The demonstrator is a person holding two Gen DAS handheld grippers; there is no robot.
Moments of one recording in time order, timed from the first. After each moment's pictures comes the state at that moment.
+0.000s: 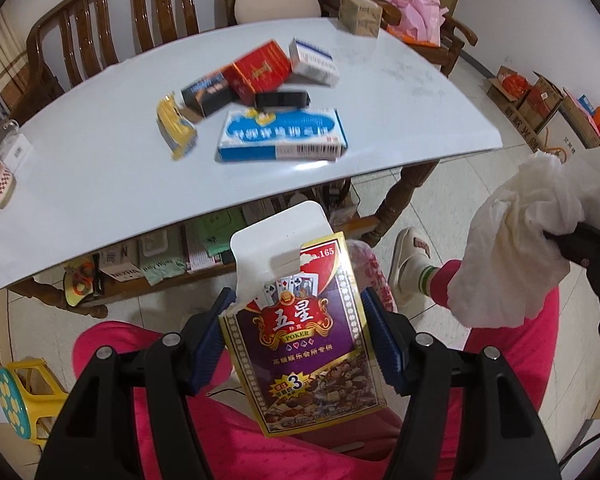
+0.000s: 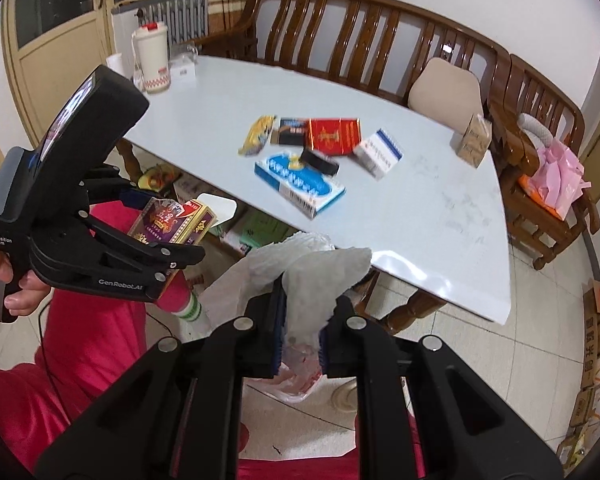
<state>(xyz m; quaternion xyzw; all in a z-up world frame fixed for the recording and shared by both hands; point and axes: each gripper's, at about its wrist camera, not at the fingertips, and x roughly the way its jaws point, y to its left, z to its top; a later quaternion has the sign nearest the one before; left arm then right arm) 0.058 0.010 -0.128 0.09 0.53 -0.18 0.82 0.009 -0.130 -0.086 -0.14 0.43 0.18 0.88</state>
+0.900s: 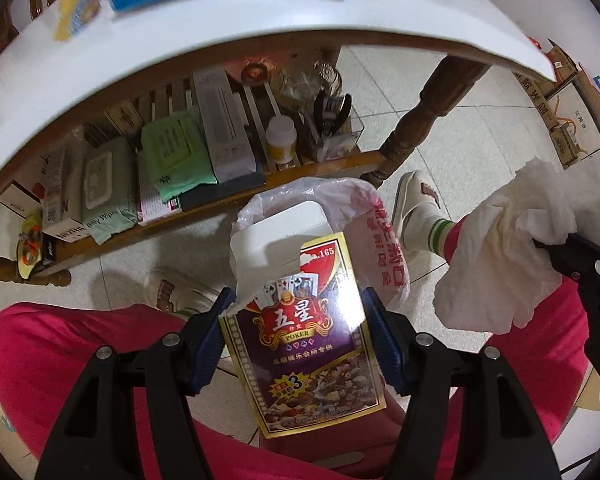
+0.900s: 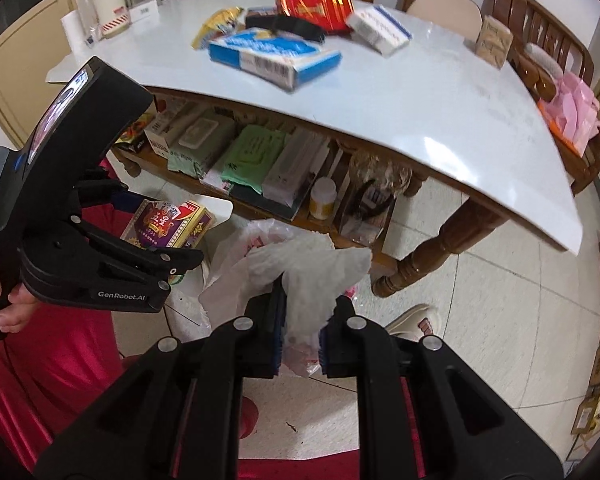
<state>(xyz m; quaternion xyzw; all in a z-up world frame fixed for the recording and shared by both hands) 0.087 -0.019 -0.255 0.09 0.62 -0.18 0.75 0.048 -0.152 -0.209 -0.10 0.52 0.15 0.84</state>
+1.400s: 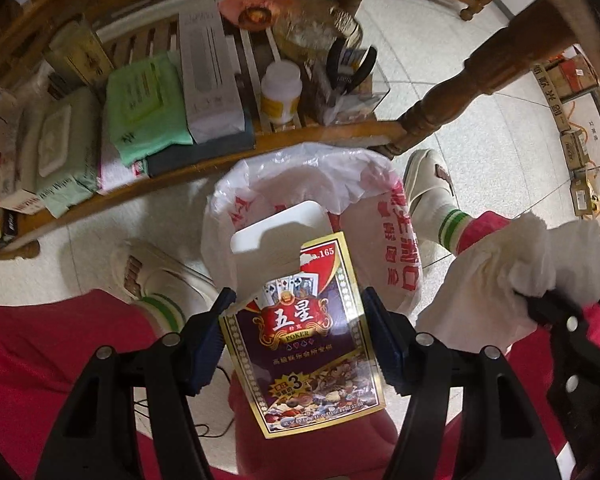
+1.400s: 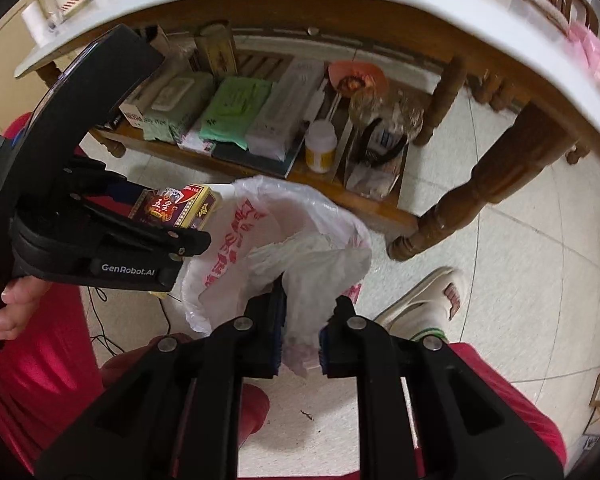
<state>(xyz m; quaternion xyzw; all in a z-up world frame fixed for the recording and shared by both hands) 0.122 -0.033 -0.337 0.05 0.69 -0.17 0.70 0.078 -0.158 -0.296 -0.08 0.58 0.13 0.80</state>
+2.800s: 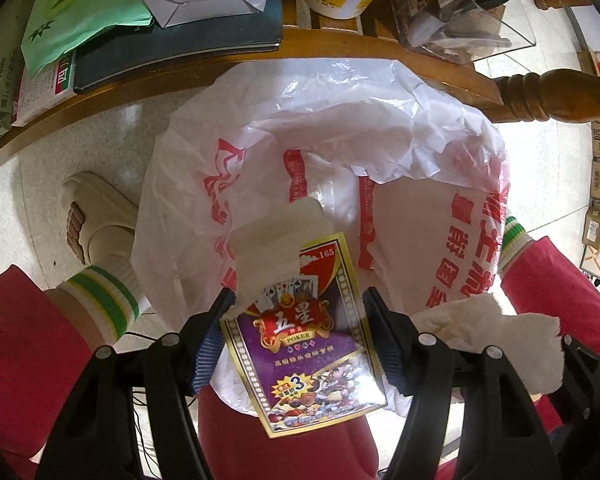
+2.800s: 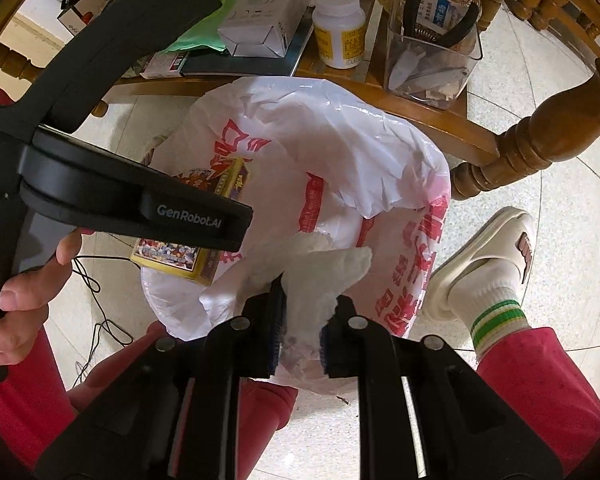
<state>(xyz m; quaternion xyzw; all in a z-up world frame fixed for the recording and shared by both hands) 0.170 -0.035 -0.485 0.00 0.80 -0.11 0.59 0.110 -0.147 -0.433 -0.02 0.68 0.14 0.72</state>
